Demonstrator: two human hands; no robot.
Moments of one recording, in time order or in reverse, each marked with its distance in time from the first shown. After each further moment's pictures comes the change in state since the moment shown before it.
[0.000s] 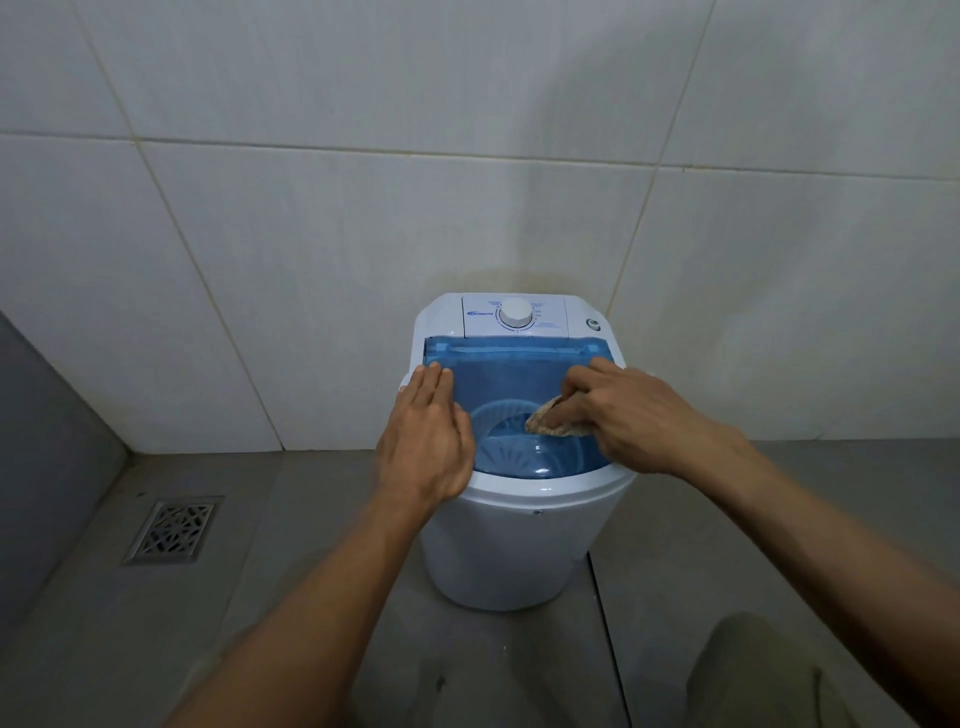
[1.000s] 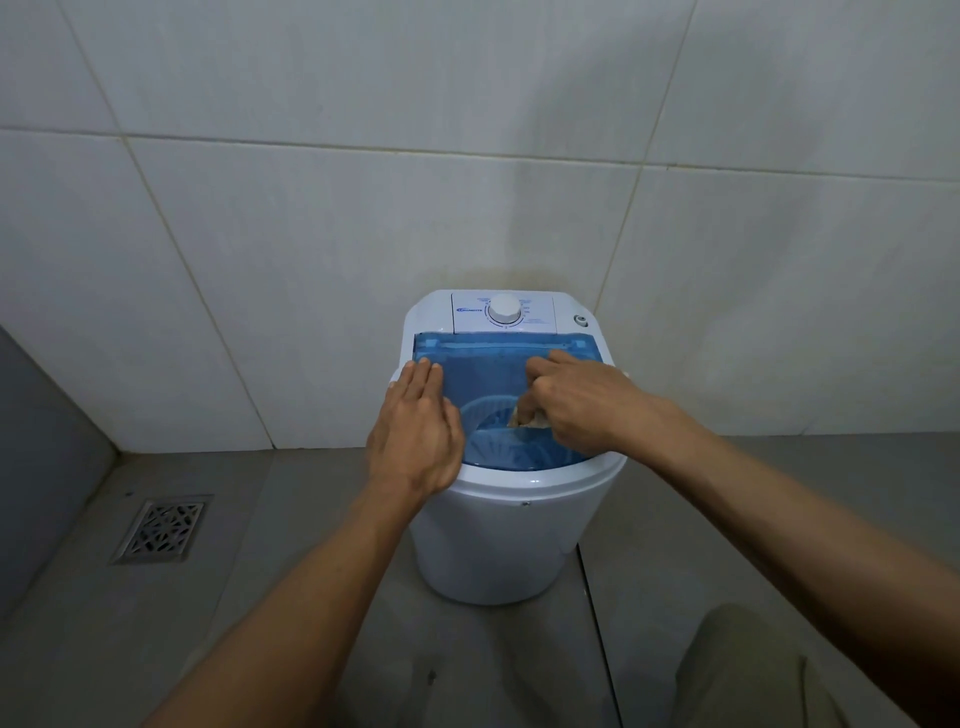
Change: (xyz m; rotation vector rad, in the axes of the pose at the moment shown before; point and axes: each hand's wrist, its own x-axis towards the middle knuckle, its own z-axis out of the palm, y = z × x) left_hand 0.001 0.002 0.000 0.019 -0.023 -0.014; right_hand 0.020 -0.031 -0.021 -0.001 -0.171 0.054
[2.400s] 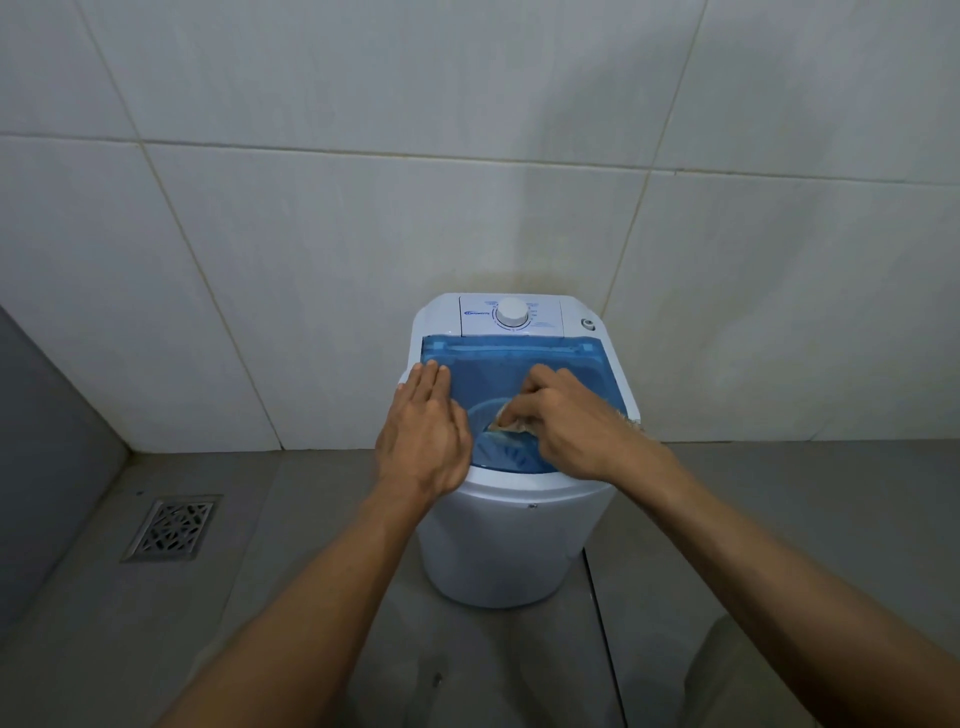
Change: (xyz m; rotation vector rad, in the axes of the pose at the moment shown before) left_hand 0.000 -0.001 0.001 0.008 0.005 -0.004; right_hand -0.002 -0.017 0.026 0.282 0.202 0.077
